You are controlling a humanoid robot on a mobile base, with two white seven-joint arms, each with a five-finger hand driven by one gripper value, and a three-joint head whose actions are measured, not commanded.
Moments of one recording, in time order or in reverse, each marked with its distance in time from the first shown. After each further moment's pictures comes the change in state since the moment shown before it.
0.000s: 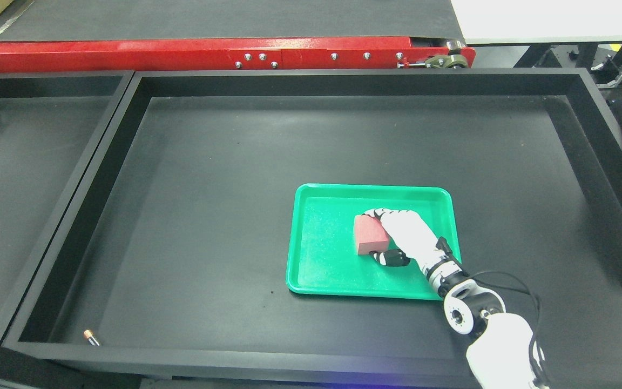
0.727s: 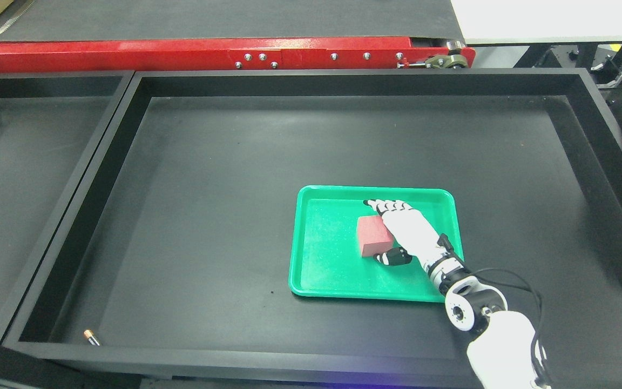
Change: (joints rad) left arm 0.000 0.000 0.000 0.000 0.000 0.000 0.000; right arm -0.002 0.000 -0.003 -0.026 -0.001 0.034 0.059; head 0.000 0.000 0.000
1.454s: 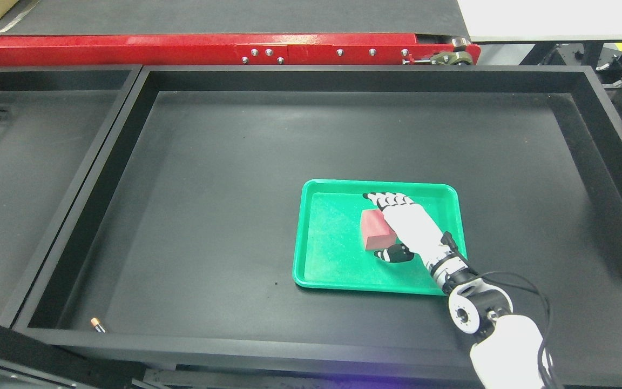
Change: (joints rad) left arm 0.000 0.000 0.000 0.000 0.000 0.000 0.000; right arm 0.026 0.000 -0.013 -0.088 0.001 -0.006 0.001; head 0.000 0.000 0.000
